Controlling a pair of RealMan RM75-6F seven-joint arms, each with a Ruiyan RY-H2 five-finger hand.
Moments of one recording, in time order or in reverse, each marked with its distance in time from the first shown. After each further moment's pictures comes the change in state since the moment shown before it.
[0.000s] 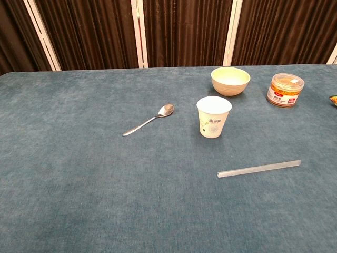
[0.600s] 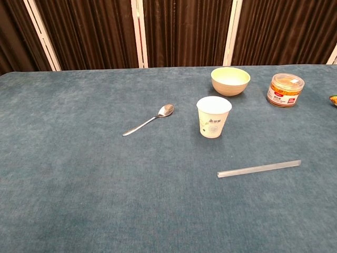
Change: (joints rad) left arm 0.002 0.003 0.001 -0.004 -0.002 -0.002 -0.001; right arm 0.004 0.003 0.000 -0.007 0.011 -0.015 -0.008
